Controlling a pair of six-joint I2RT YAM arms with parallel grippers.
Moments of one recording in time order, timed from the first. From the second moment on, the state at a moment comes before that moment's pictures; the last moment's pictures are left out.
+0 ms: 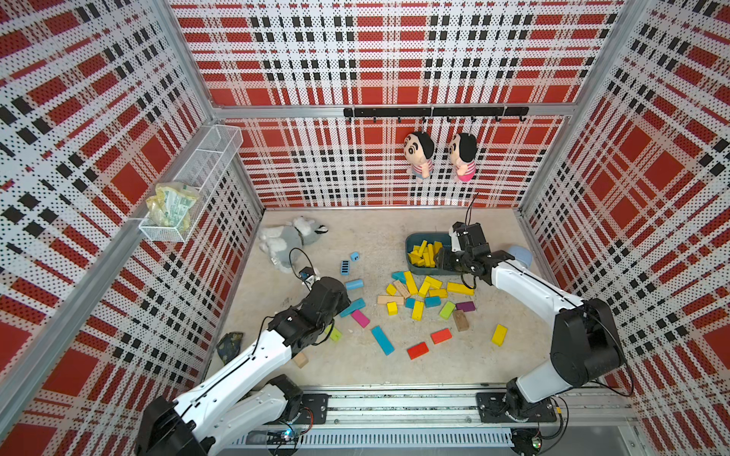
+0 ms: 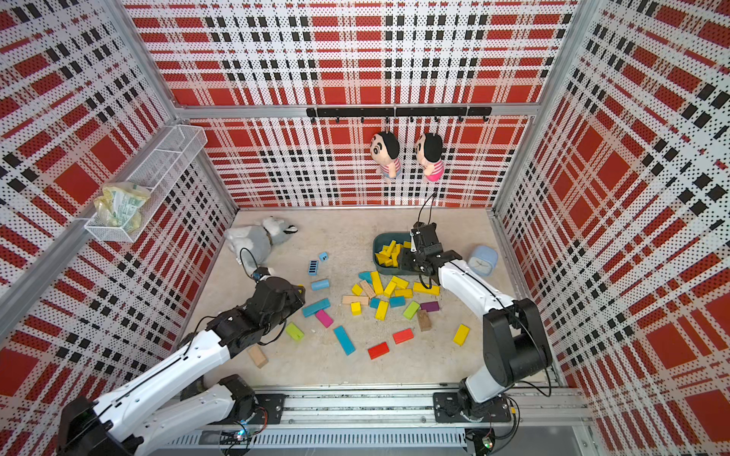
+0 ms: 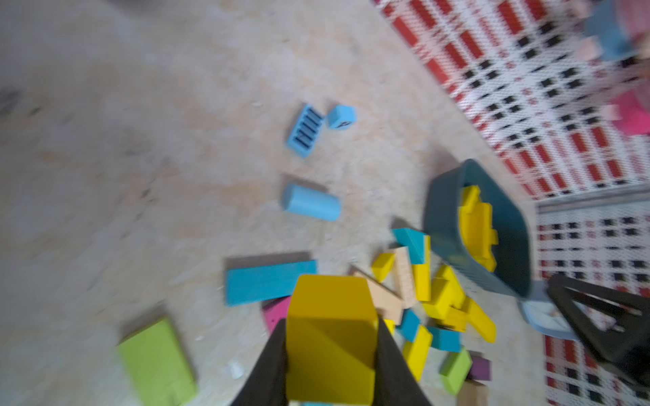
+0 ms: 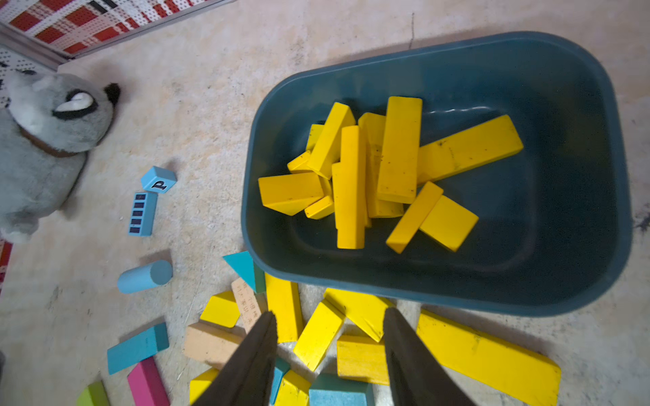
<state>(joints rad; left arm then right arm) -0.62 0.95 0.66 -0.37 -0.29 -1.06 0.35 1.55 1.11 -0.36 -0.10 0.41</state>
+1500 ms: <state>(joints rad) -0.62 1.53 0.91 0.51 0.72 -0.84 0.49 1.28 1.10 -0.37 -0.47 -0.95</state>
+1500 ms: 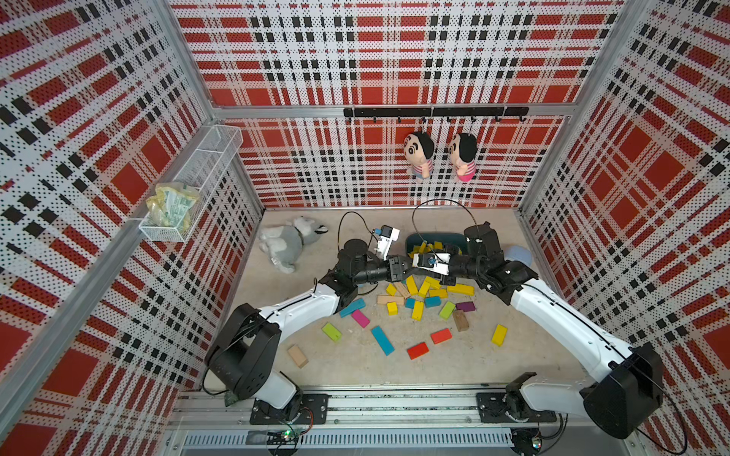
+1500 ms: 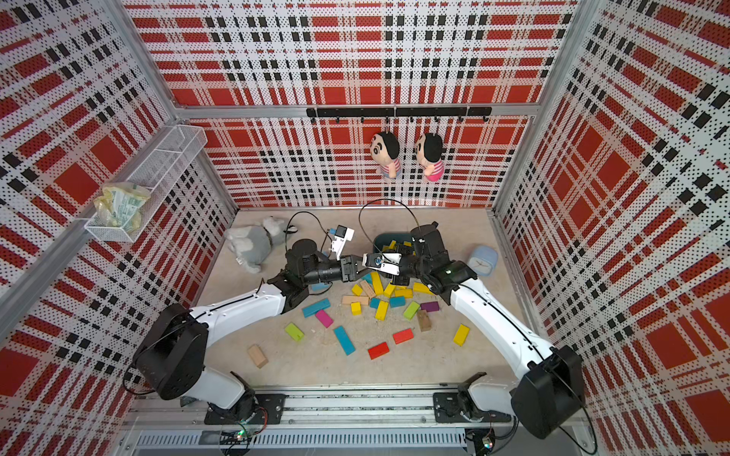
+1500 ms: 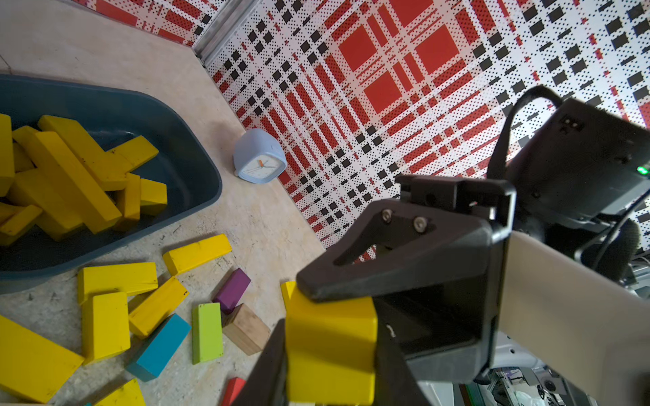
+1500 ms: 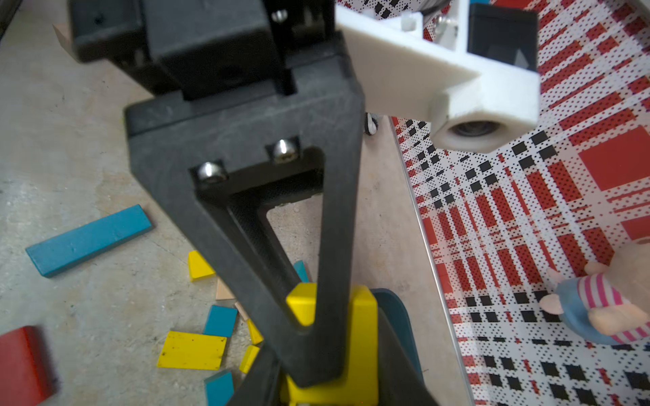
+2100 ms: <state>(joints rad) -0.49 1.24 0.67 0.44 0.29 -0.75 0.46 1.34 0.82 0.06 -0.09 -0.11</state>
